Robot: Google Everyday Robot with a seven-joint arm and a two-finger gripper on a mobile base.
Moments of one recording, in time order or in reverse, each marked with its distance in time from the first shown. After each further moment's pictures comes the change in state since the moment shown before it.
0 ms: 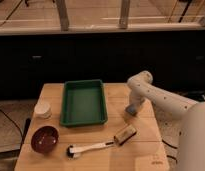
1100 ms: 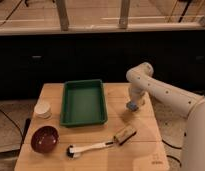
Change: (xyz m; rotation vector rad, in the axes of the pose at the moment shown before) arm -0.002 -0.018 -0.060 0.041 0.015 -0.057
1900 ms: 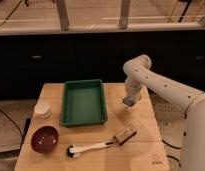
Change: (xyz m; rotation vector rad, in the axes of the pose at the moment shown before) arm -0.015 -0.031 -0.046 0.028 -0.018 -0.095
